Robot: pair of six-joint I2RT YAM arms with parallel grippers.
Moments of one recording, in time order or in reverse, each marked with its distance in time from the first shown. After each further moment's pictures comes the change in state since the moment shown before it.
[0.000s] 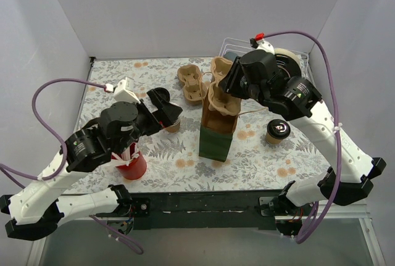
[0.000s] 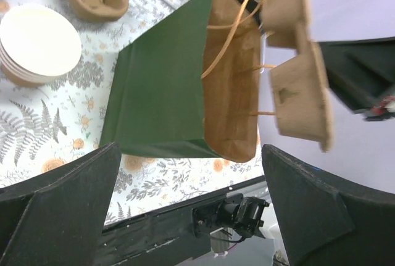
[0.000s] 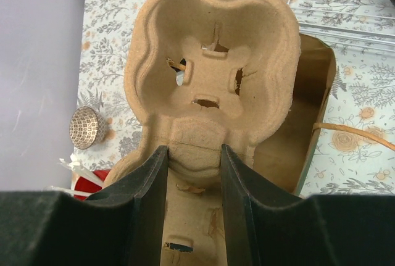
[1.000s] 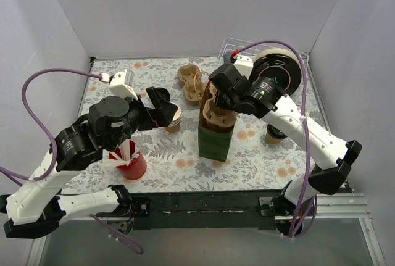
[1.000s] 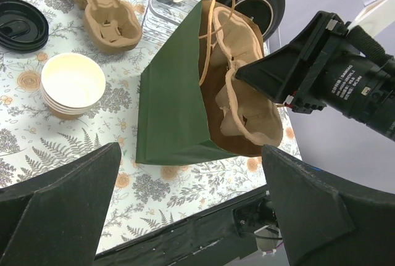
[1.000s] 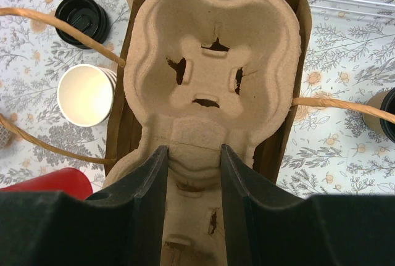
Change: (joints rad) left arm 0.000 0.037 0.155 -0.077 -0.011 0.248; right arm 0.084 0.134 -0.045 -0.147 0.165 0.069
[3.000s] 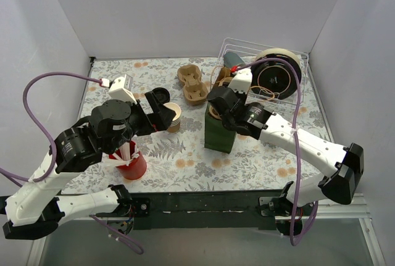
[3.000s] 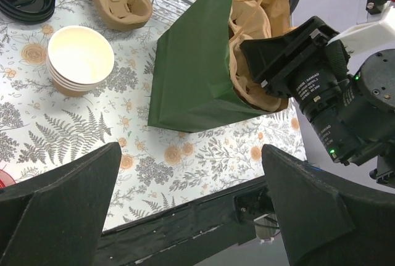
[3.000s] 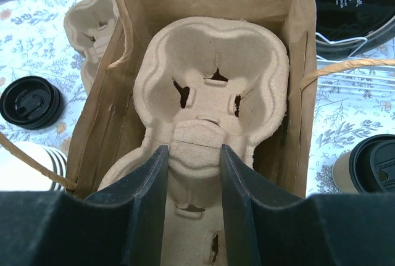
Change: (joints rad) left arm 0.000 -0.023 -0.024 -0.068 0.008 -0.068; right arm 0.040 -0.122 -0.470 0.506 0.373 -0.145
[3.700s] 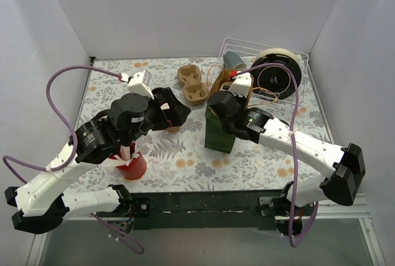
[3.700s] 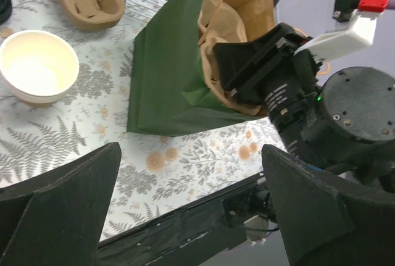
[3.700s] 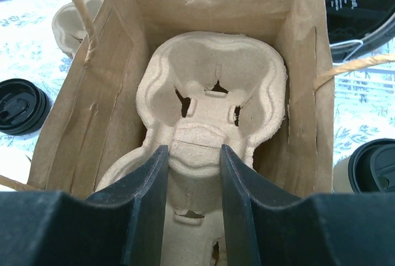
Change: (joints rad) left arm 0.000 0.082 -0.036 0.128 0.055 0.014; right arm 0.000 -0.024 -0.109 0.113 0.038 -0.035
